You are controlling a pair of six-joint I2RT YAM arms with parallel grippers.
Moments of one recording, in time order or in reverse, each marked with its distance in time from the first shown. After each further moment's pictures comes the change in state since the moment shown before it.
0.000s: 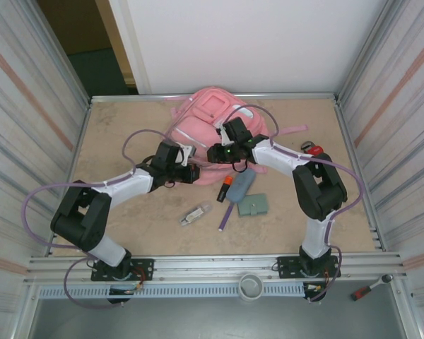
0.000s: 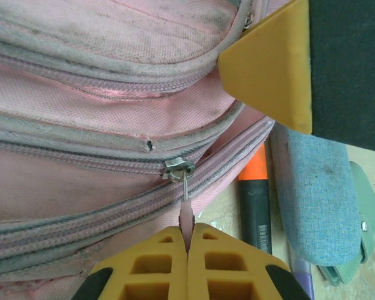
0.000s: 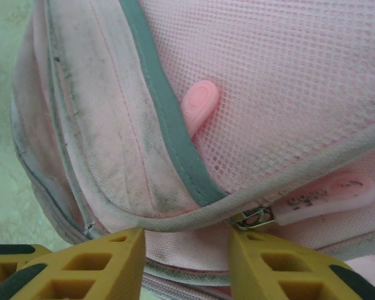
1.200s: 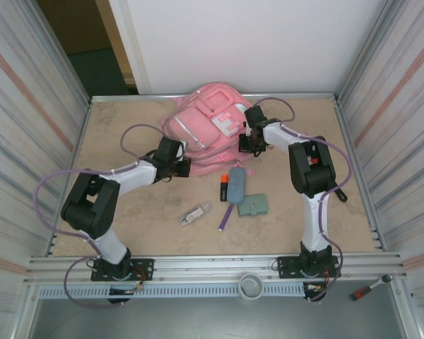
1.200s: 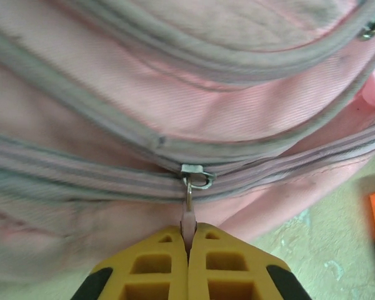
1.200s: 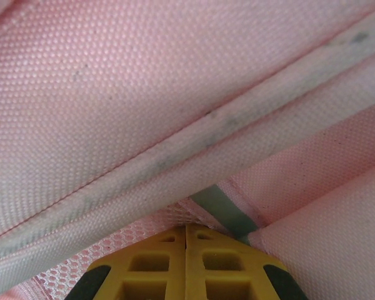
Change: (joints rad) left arm 0.064 0.111 0.084 -0.074 -0.264 0.046; right arm -0.242 0.285 0.263 -0.252 0.191 -0.179
